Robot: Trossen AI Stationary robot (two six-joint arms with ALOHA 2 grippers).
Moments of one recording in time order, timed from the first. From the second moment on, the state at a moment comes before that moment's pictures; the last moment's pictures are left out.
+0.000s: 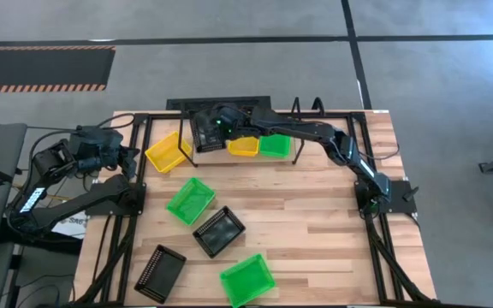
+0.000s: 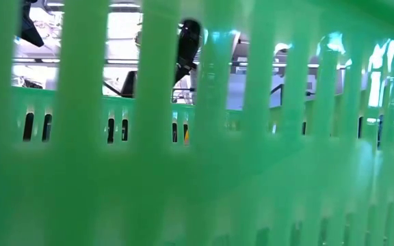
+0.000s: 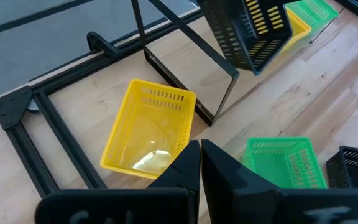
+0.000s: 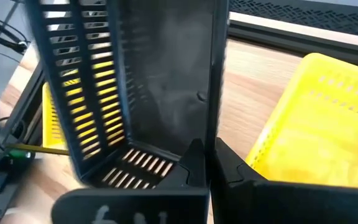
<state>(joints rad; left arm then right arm) 0.68 0.40 0.96 -1.29 -0.04 -0.25 -0.25 2.31 2.33 -0.90 0.26 0.88</state>
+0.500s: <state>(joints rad) 0.68 0.40 0.96 -1.29 -0.07 -0.25 -0.25 2.31 2.33 -0.90 0.26 0.89</state>
